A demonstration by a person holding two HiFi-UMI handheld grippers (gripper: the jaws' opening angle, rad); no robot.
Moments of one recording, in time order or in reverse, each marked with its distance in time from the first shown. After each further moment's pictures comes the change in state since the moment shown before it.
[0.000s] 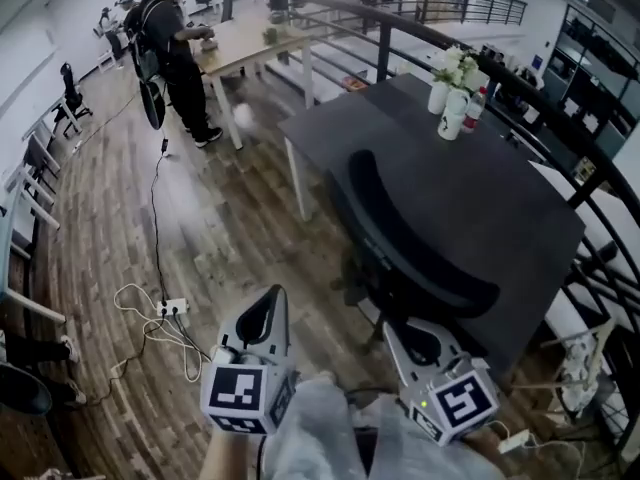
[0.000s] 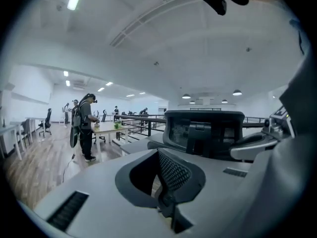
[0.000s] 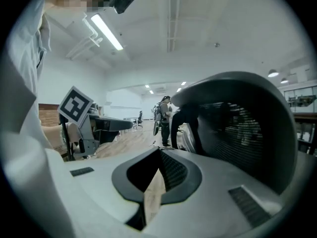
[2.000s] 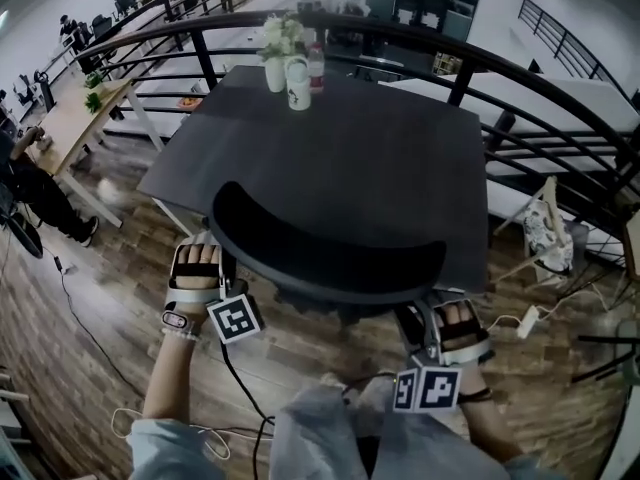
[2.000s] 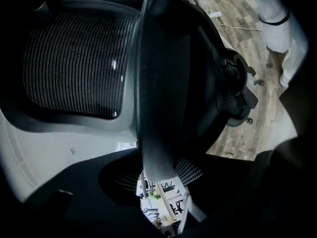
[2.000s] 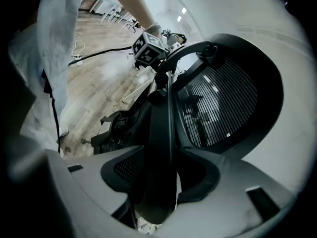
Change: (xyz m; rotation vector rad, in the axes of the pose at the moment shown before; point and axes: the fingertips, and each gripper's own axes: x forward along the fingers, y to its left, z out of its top) left arm 0.278 -0.034 -0.025 1.766 -0.209 -0.095; right arm -0.048 -0.093 -0.092 -0.847 0.822 -0.684
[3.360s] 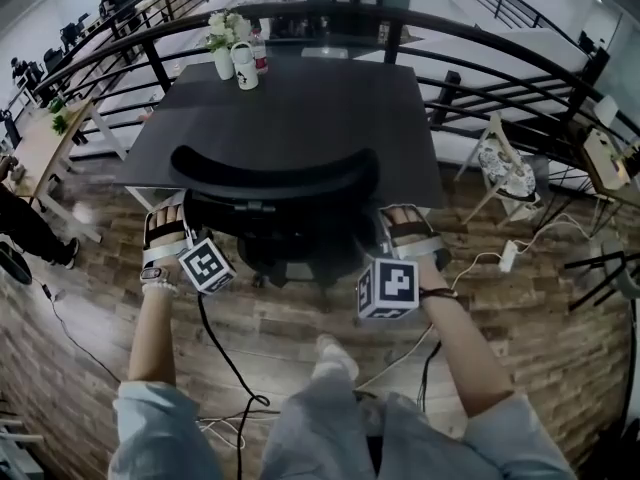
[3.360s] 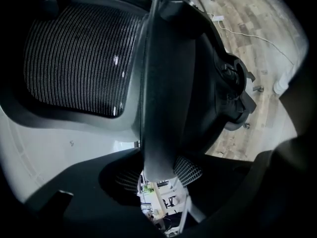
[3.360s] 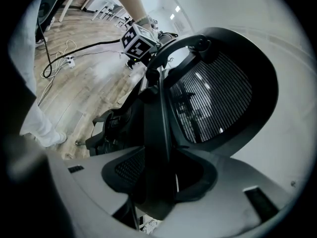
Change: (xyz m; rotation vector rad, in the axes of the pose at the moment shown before) left arm -0.056 -0.018 -0.026 -0.042 0.033 0.002; right arm -0.035 0.028 0.019 0.079 0.030 -0.066
